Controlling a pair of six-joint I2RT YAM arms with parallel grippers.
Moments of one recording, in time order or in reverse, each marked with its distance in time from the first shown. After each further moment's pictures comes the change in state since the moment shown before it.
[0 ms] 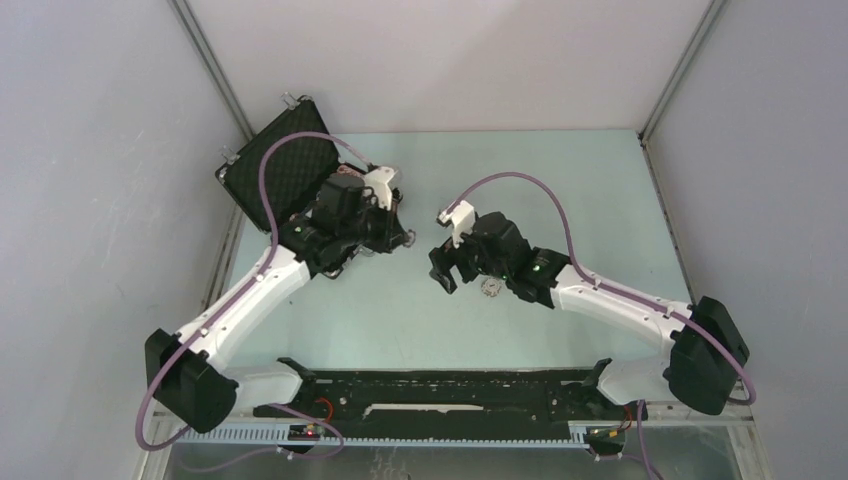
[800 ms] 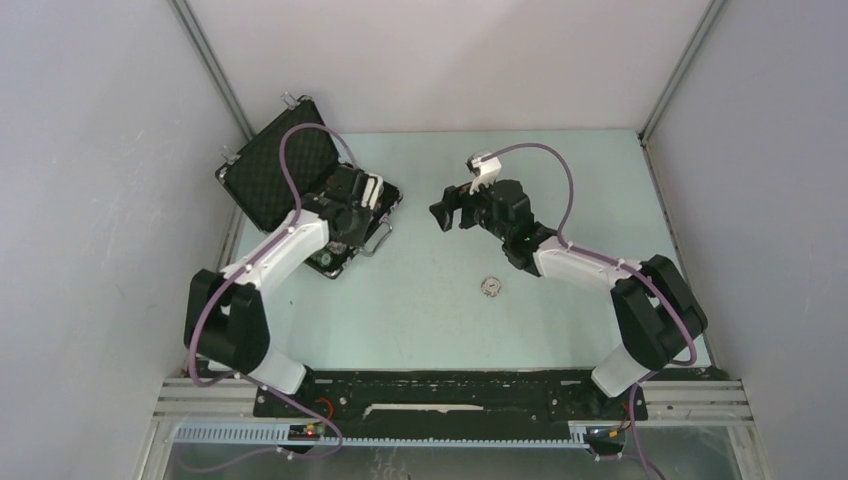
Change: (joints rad) left arm 0.164 0.257 0.058 -0.170 -0.457 0.258; right arm -0.252 0.264 -0.002 0.606 -0.042 0.206
